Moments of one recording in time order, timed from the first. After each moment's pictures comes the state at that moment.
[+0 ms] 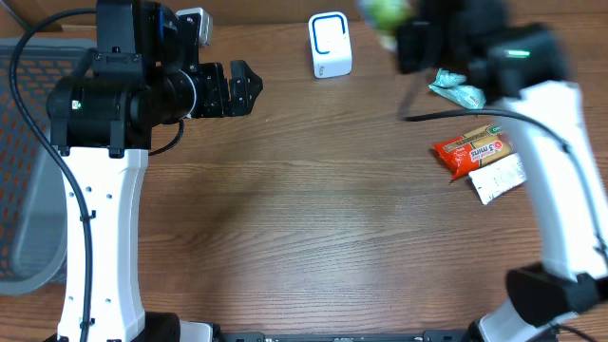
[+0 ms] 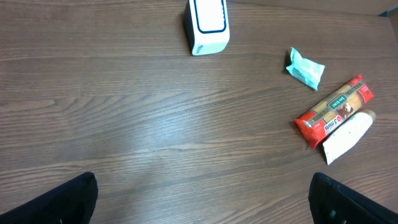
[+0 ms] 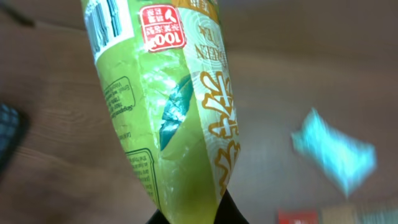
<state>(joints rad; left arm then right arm) -0.08 1.58 2.00 -1.31 0.30 -0.16 0.26 1.78 2.15 -1.17 -0.12 0.13</state>
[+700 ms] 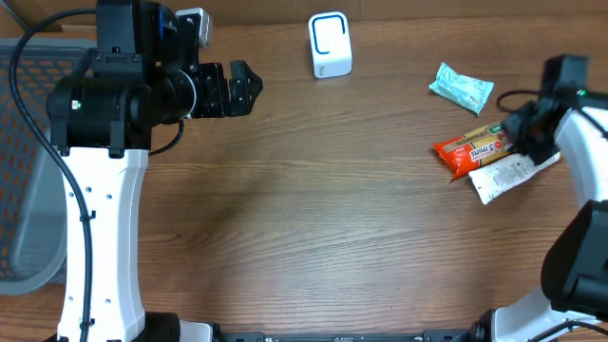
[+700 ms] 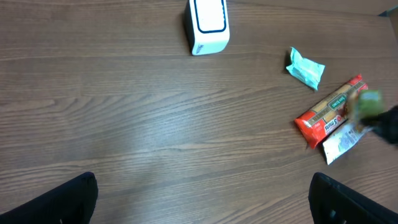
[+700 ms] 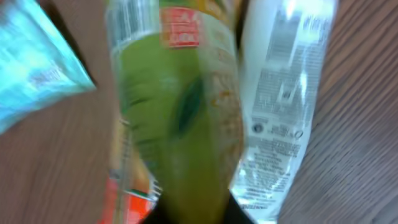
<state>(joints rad) -0.08 1.58 2.00 -1.31 0.30 -0.16 -0.23 1.80 1.37 -0.88 0.04 0.76</state>
